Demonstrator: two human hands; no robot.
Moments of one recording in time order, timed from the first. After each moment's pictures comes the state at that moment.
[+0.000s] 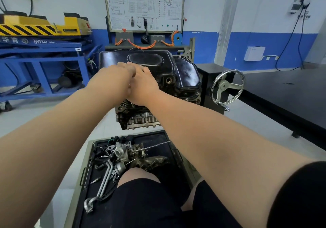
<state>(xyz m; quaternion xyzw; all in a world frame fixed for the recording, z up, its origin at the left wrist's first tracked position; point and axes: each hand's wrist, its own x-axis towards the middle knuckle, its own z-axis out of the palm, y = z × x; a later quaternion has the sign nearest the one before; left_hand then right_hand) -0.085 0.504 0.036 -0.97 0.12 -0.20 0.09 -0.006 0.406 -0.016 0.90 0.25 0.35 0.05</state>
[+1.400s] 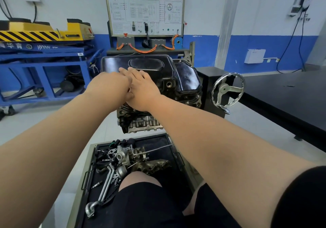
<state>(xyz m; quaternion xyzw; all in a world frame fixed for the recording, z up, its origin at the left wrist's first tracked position) -0.087 0.509 0.037 -0.95 0.11 -0.19 0.21 -0.017 0.404 -0.012 0.92 0.26 0.28 0.07</state>
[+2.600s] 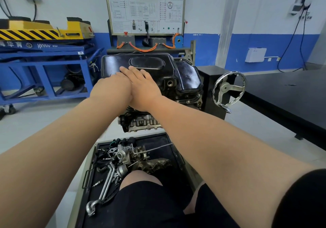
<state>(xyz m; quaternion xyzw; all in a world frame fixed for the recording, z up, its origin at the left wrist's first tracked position) -0.092 0.500 0.026 -0.97 0.02 -0.19 0.17 -0.015 0.406 -0.019 0.92 0.24 0.30 0.07</state>
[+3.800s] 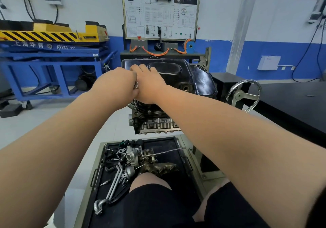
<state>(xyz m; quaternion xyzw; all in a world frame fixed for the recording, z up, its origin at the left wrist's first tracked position) -0.090 0.547 0.043 -0.96 0.11 -0.27 0.07 -0.011 0.435 0.020 0.90 0.29 0.31 0.09</state>
